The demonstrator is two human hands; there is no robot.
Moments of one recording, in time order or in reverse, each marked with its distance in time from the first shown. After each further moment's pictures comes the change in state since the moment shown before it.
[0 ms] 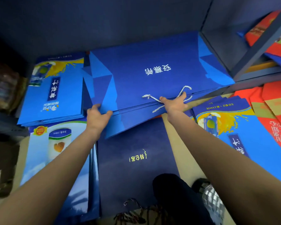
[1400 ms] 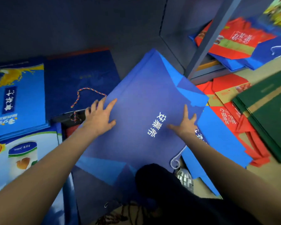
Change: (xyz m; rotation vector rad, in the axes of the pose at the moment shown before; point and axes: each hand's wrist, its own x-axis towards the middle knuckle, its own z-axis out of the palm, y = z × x) left_hand -0.033 0.046 0.046 0.889 -0.299 0.645; right_hand -0.011 0.073 -0.145 -0.563 0.112 -0.014
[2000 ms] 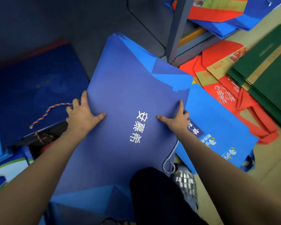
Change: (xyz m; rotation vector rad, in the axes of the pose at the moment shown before) left_hand 0.071 0.045 0.022 -0.208 0.016 -0.233; right_hand 0.074 0.051 0.027 0.365 -0.007 0.123
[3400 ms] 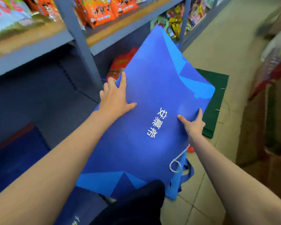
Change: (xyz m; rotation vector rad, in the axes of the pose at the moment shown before) left_hand -0.130 0.338 -0.117 0.213 0.224 0.797; right_hand -0.036 0.018 -0.292 0.631 0.520 -0.021
